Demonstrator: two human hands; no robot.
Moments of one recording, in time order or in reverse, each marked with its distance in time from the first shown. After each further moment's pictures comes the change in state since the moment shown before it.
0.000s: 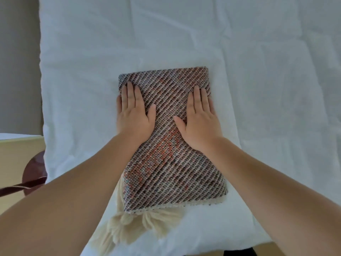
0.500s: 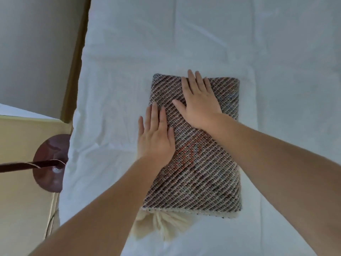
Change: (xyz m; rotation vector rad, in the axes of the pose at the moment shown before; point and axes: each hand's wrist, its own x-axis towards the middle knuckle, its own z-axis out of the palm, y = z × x) left_hand -0.061 -0.007 0.007 -0.101 0.045 -0.100; right_hand 0.079 -0.054 -0.025 -0.115 0.007 -0.303
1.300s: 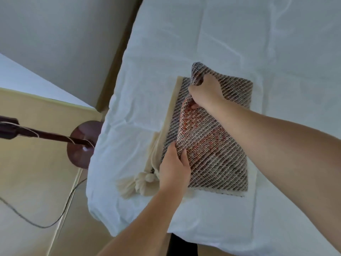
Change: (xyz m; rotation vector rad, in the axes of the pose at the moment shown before) left_hand -0.139 0.071 -0.040 -0.573 0.049 -0.493; right_hand -0.029 -0.036 -0.076 1.044 -0.012 0.387
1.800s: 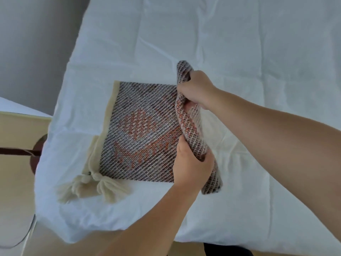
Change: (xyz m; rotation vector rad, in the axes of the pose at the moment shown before) left_hand -0.086 0.166 0.138 -0.216 -0.193 0.060; right_hand -0.021 0.055 -0.193 0.005 -0.120 0.075
